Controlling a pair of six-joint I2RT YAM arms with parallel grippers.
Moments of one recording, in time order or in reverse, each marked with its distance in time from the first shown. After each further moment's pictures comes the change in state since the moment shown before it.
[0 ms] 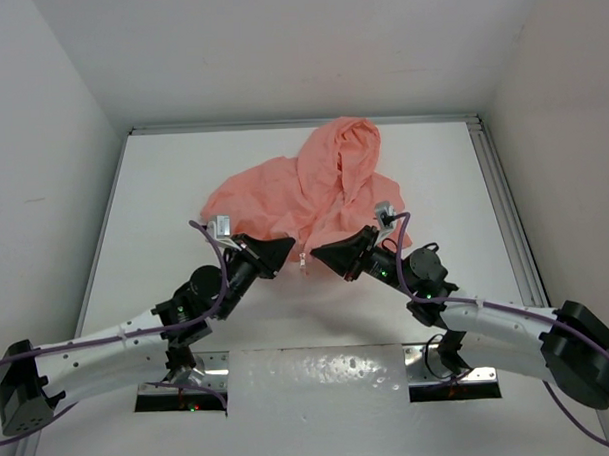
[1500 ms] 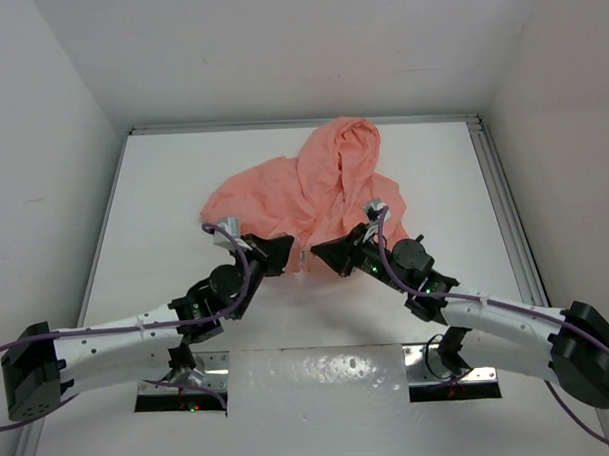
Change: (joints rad) left arm -0.042 0.136 0.004 0.055 -0.199 0.056; right arm 0.029 -0.013 0.099 -0.332 0.150 -0.094
